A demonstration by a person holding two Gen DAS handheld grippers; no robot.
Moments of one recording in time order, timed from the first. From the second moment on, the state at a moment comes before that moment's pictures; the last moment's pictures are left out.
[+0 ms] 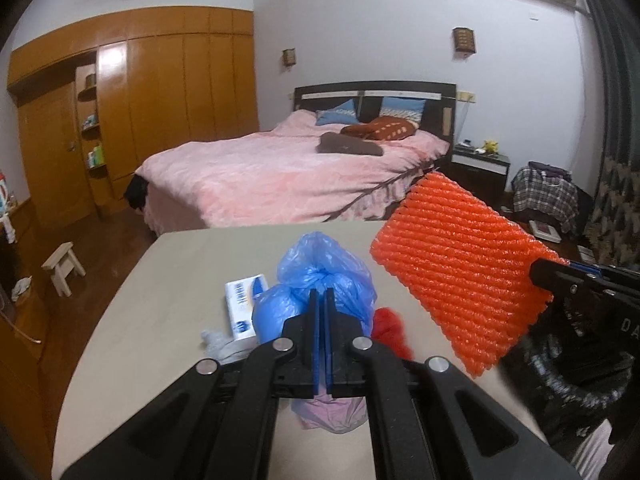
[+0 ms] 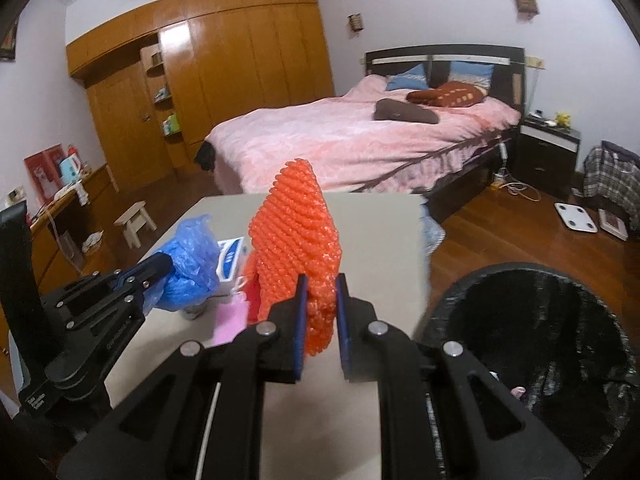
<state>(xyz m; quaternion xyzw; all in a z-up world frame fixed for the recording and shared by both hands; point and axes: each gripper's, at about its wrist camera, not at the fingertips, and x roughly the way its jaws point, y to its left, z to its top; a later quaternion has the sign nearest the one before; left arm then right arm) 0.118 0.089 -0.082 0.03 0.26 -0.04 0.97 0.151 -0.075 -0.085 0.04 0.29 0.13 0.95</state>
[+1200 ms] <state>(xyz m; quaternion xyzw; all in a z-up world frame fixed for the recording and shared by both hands) 0.137 -0.168 -0.098 0.05 0.28 -0.31 0.91 0.071 -0.310 -0.123 0.10 0.31 -0.16 0.93</state>
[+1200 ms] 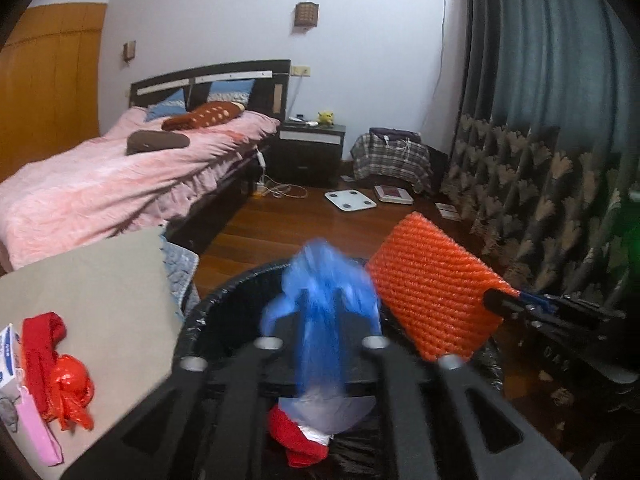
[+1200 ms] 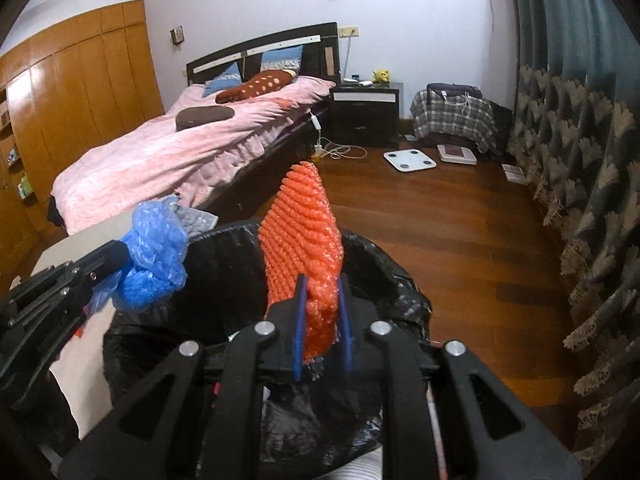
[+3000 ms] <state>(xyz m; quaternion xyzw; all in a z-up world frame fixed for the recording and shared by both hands) 0.160 0.204 -0.165 -0.01 0.33 0.08 0.94 0.212 -0.020 -0.167 -0.01 0.34 0.06 0.94</state>
